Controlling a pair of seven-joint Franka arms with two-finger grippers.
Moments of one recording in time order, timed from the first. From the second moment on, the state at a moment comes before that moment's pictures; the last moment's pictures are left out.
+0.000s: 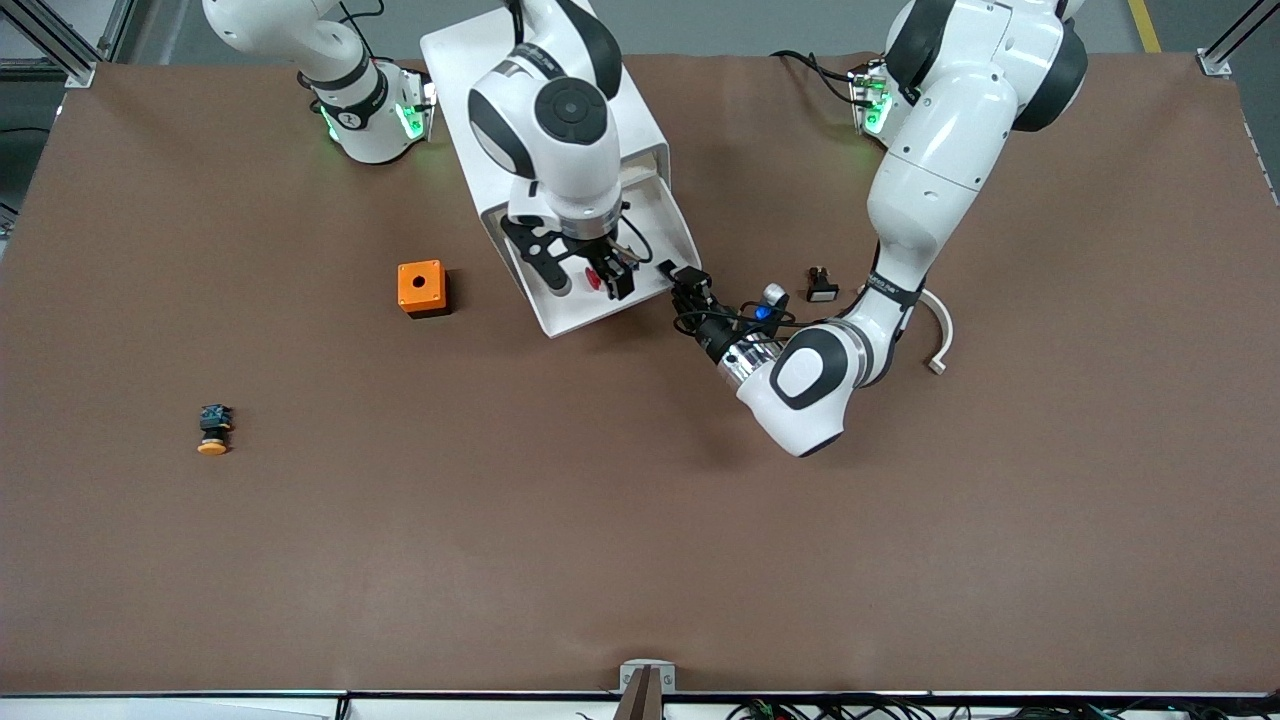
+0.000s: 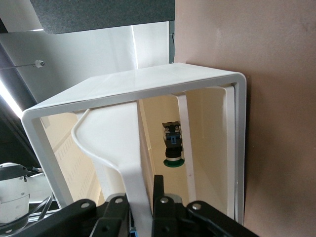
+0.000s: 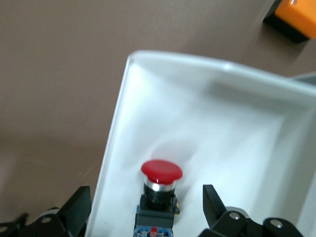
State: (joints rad) left arm -0.42 0.95 -0.09 -1.38 -1.08 1.35 -2.18; right arm 0.91 0.33 -0.07 -1.79 0.03 2.09 1.72
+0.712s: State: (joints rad) left arm -0.39 0.95 -0.09 -1.35 -1.14 1.37 -1.99; right arm 0.95 0.35 -0.07 -1.79 0.04 2.10 1.72
